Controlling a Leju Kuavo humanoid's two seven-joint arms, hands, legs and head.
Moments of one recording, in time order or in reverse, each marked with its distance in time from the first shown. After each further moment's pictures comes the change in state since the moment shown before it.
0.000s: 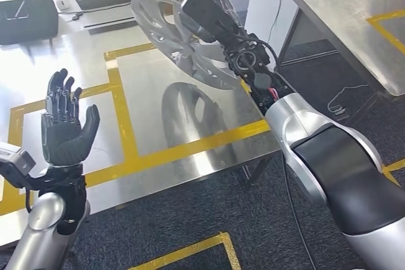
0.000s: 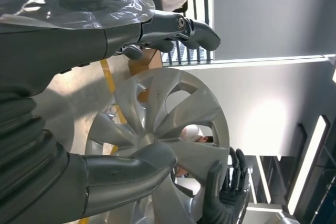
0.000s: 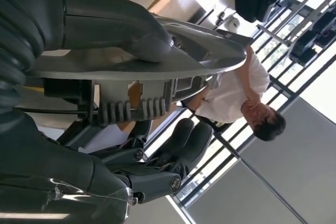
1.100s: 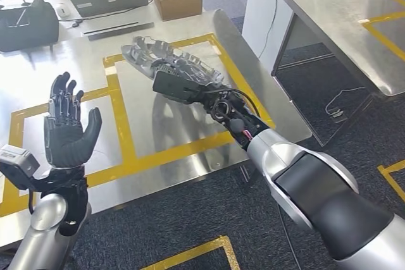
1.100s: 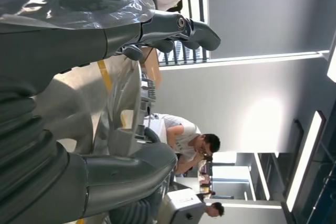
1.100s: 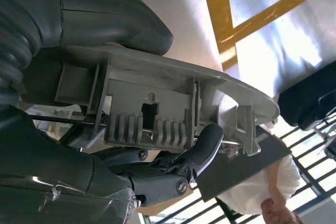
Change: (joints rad) left arm 0.002 -0.007 0.000 0.029 -0.010 -0.006 -0.019; right arm 0.166 0.080 0.114 0.095 0.139 0.087 0.002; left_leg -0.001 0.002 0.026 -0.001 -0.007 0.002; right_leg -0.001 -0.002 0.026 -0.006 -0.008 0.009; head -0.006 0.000
